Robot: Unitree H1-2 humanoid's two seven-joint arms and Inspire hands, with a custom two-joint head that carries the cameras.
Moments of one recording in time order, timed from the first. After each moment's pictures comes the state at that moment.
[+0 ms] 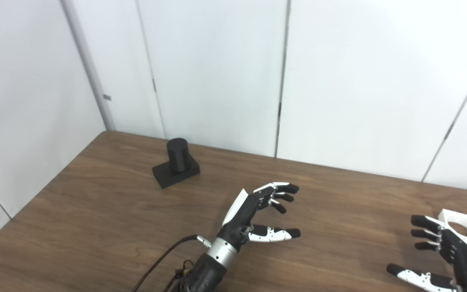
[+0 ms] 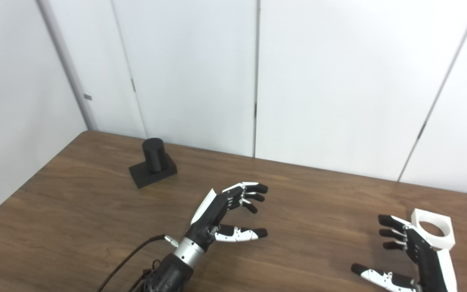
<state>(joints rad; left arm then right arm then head) -0.24 0.04 -0.13 0.30 0.16 -0.44 -0.08 -0.03 -0.19 -0.05 -0.08 -0.26 -0.11 -0.05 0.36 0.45</state>
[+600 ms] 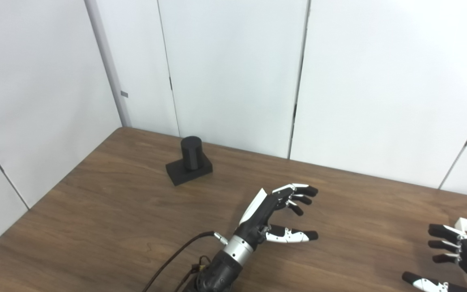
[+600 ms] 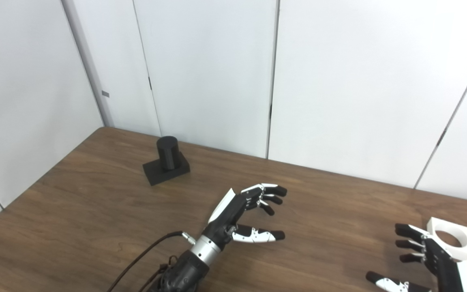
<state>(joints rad) -0.26 0.03 -0.15 0.33 0.17 -0.44 -0.06 -0.02 -0.19 -0.06 -0.10 -0.25 -0.09 -0.04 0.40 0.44</state>
